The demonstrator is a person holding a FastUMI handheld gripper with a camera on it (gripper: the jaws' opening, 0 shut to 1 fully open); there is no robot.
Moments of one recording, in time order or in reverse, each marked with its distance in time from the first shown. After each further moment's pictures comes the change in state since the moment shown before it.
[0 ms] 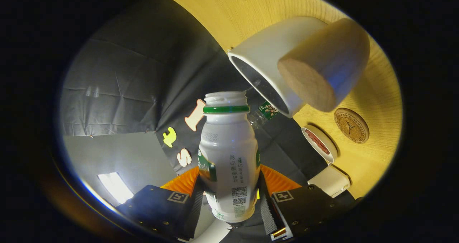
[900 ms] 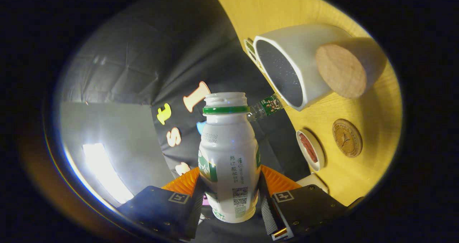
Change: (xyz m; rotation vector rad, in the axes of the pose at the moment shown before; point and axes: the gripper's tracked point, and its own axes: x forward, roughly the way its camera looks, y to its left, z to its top) arm -0.009 -0.029 -0.026 -0.352 0.135 -0.080
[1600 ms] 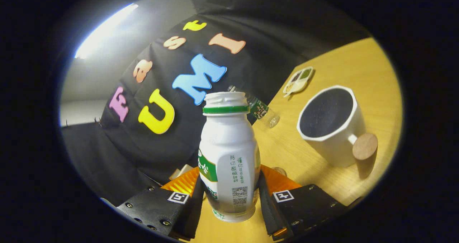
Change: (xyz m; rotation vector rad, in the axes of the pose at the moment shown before) arm -0.021 -0.081 0.002 -1.116 0.212 -0.309
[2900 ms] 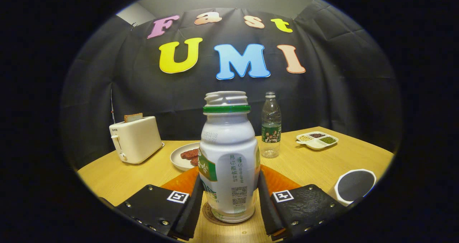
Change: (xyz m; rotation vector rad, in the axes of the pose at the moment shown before) arm 0.072 -0.004 -0.020 -0.689 0.023 -0.084
